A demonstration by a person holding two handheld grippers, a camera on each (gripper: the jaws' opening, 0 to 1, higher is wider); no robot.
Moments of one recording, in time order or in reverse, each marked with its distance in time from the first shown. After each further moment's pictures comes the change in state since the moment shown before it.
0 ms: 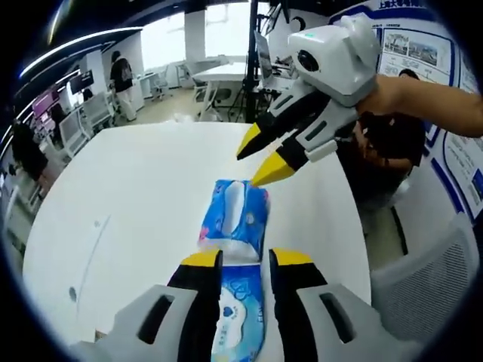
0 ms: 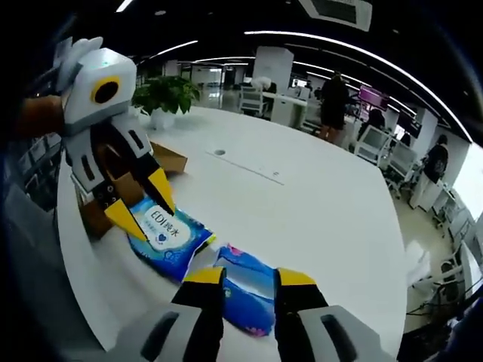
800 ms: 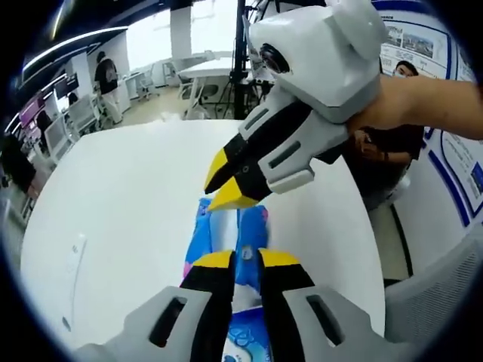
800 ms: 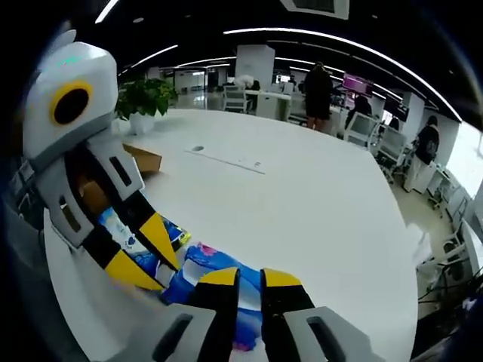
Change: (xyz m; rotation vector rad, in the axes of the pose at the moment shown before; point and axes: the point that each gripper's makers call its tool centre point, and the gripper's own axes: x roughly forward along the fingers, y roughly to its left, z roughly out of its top) left arm 0.074 -0.005 0.030 0.048 0.031 -0.063; right arm 0.033 -0.028 -0.013 0.092 -0.003 -0.048
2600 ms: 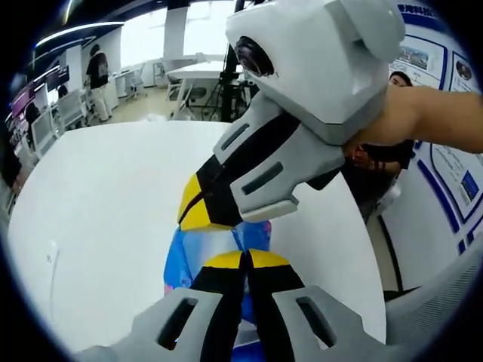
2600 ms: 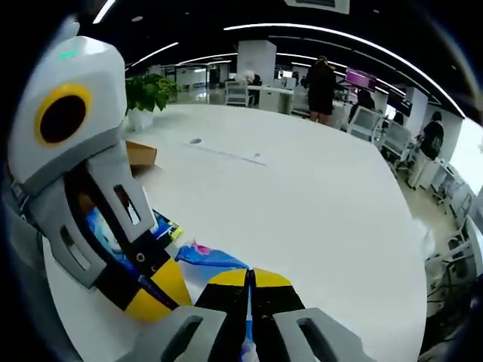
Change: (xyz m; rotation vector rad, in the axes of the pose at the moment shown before) left arm 0.054 -0.005 0.009 -0.035 -0.030 -0.107; right arm 0.032 -0.010 -0.019 0.031 0.033 0.025
